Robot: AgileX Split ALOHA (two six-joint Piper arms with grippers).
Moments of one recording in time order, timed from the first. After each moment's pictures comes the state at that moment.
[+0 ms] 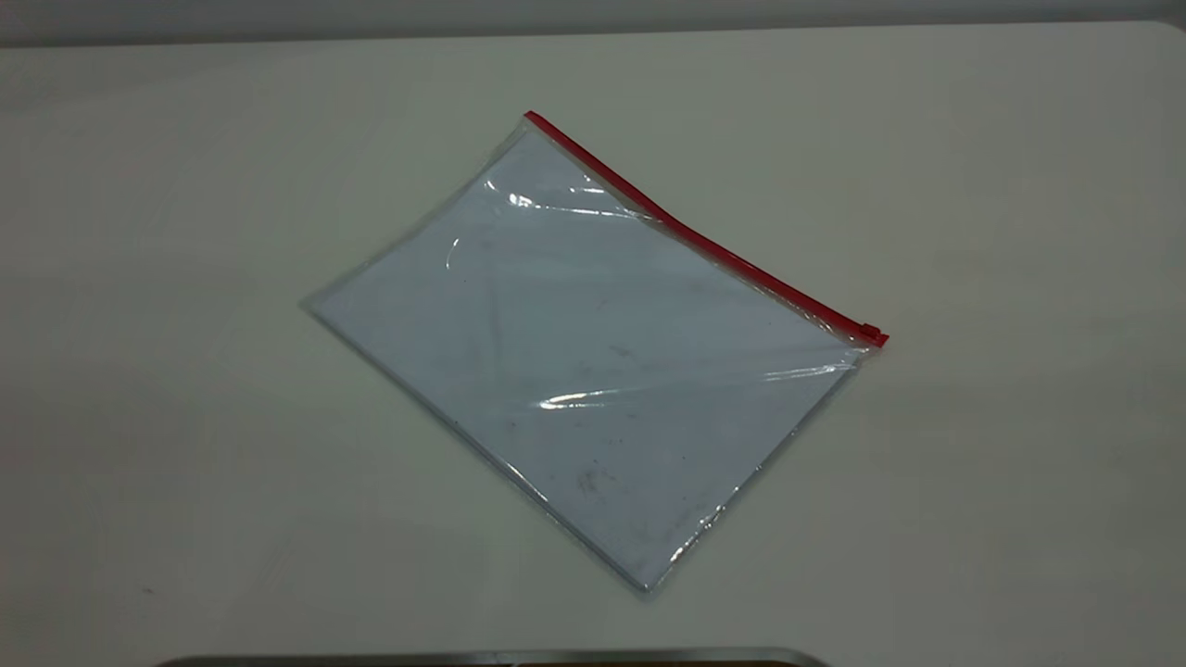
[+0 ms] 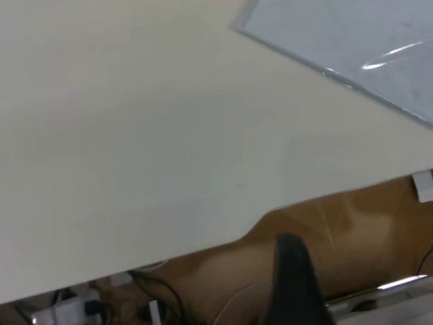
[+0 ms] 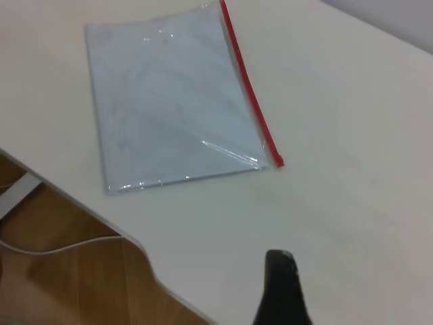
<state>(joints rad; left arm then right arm) -0.17 0.31 -0.62 -0.11 1.17 0.06 0.34 -0.02 -0.49 0.14 1.15 -0.28</state>
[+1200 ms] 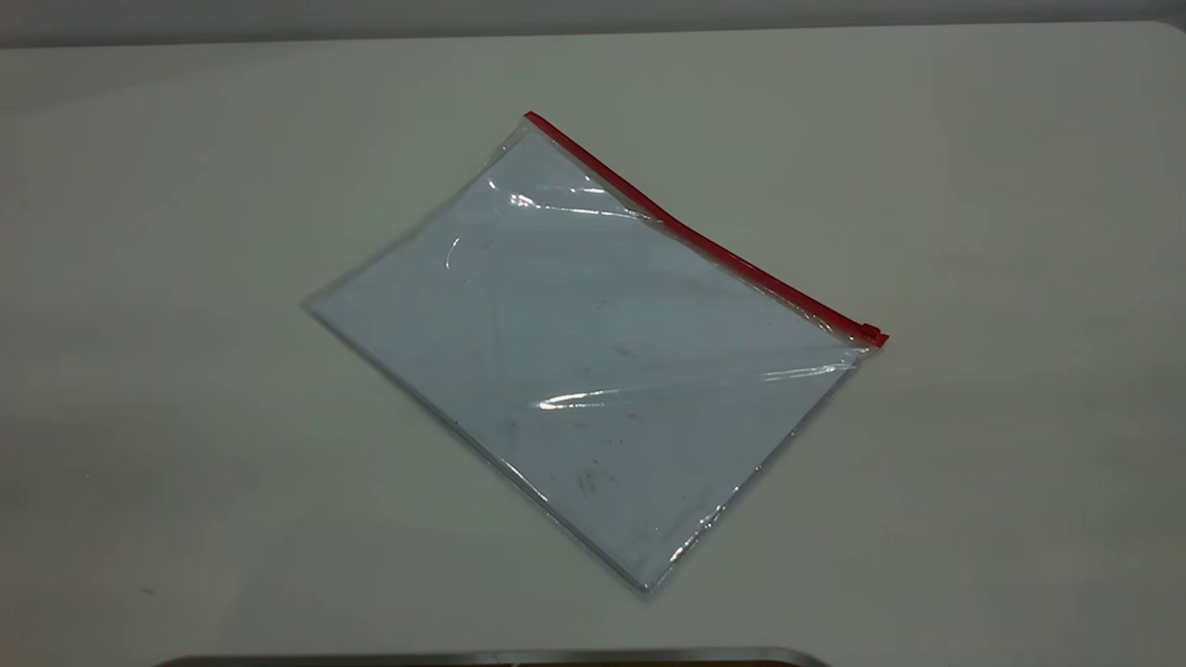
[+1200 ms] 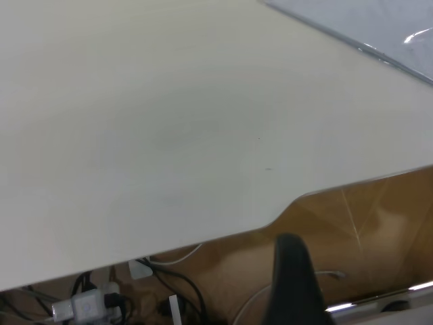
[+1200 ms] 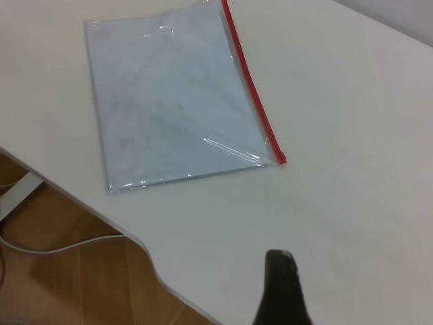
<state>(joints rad) -0.17 0.20 -0.49 -0.04 1.13 0.05 0.34 -0.02 -0.48 0.14 1.14 -0.27</state>
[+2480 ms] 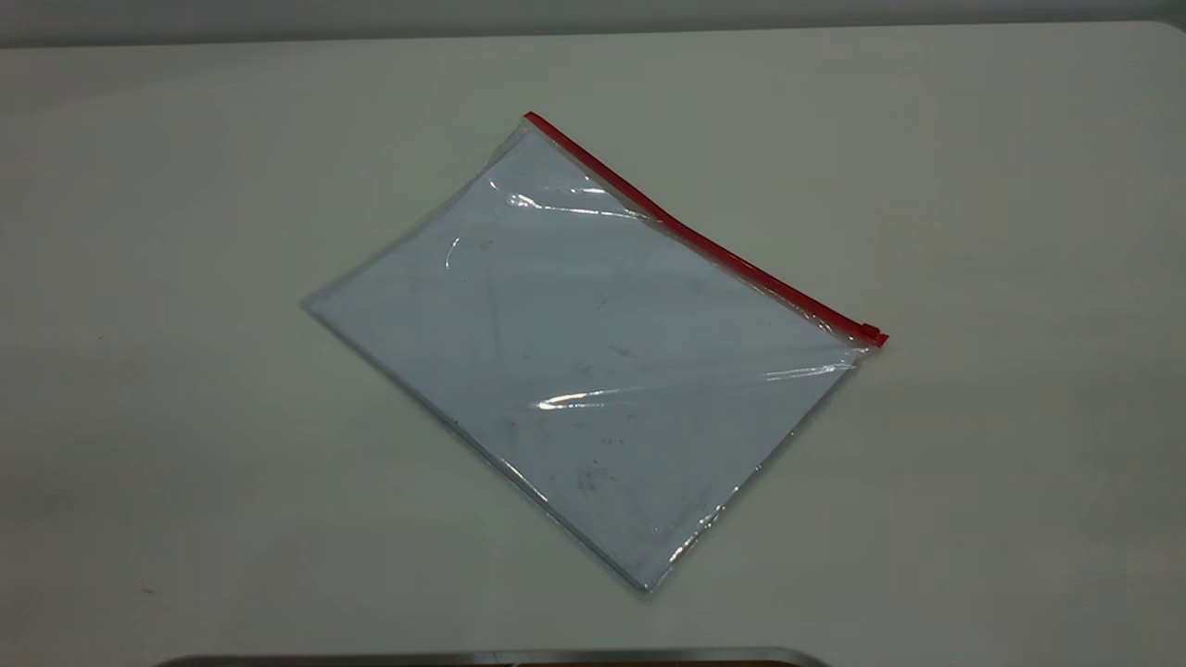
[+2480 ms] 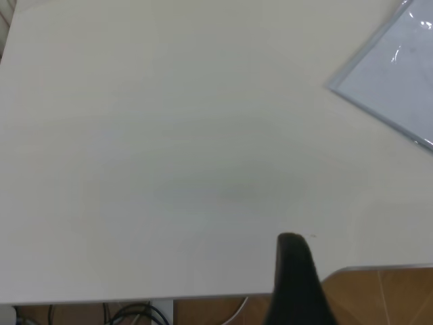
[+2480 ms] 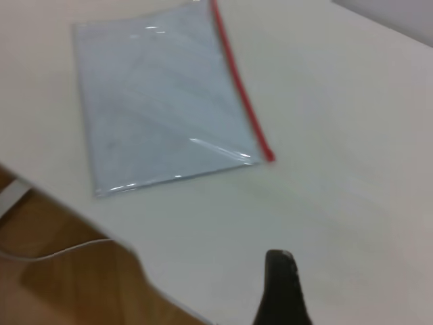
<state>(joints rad) 0.02 -0.02 -0.49 -0.03 1.13 0.06 0.25 -0.02 -0.48 0.15 1.14 -0.27</state>
